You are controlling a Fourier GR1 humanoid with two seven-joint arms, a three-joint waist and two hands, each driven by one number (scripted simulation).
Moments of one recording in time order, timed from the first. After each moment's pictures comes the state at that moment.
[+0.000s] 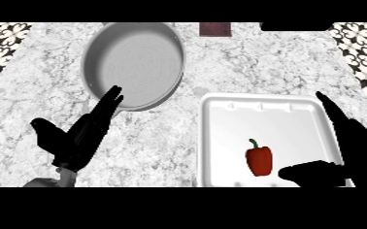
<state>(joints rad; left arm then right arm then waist) -0.04 0.36 -0.31 -1.66 0.43 0.10 0.18 -0.08 -0.58 0.30 -2.13 0.36 0.00 1.21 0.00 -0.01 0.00</state>
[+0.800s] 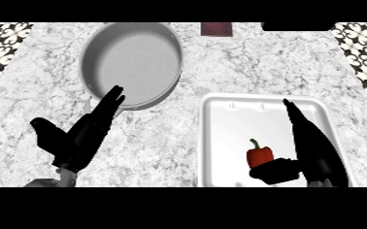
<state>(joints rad) -0.04 0.34 -0.30 -1.68 0.42 0.09 0.21 -0.10 -0.37 0.40 -2.00 0.53 0.04 1.23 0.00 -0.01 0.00</state>
